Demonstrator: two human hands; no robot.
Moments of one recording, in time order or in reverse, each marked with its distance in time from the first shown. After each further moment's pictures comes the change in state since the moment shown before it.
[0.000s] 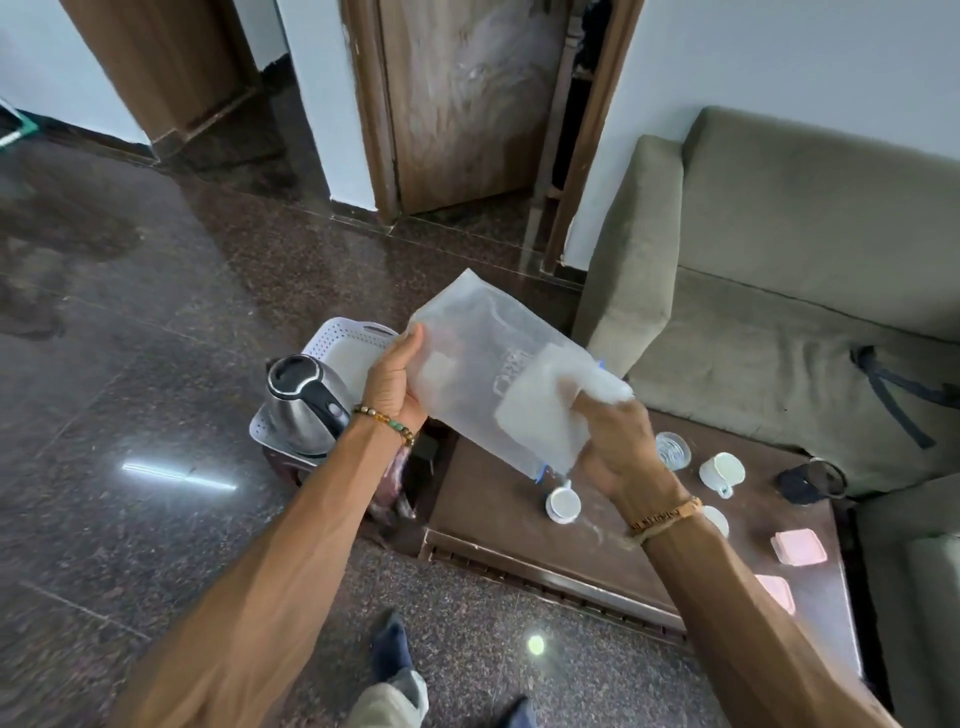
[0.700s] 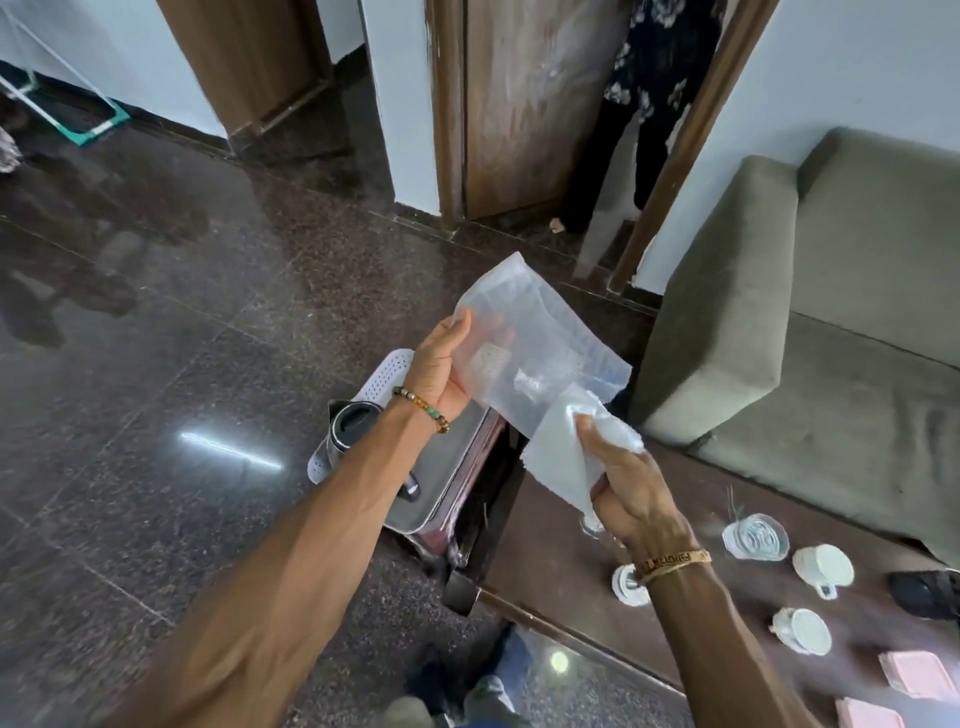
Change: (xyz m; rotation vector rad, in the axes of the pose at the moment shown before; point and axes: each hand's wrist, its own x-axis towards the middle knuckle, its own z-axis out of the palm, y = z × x) left_hand 0.112 0.101 -0.036 0.061 -0.122 0.056; right_hand 0.104 0.031 0.092 0.050 -0.205 0.192
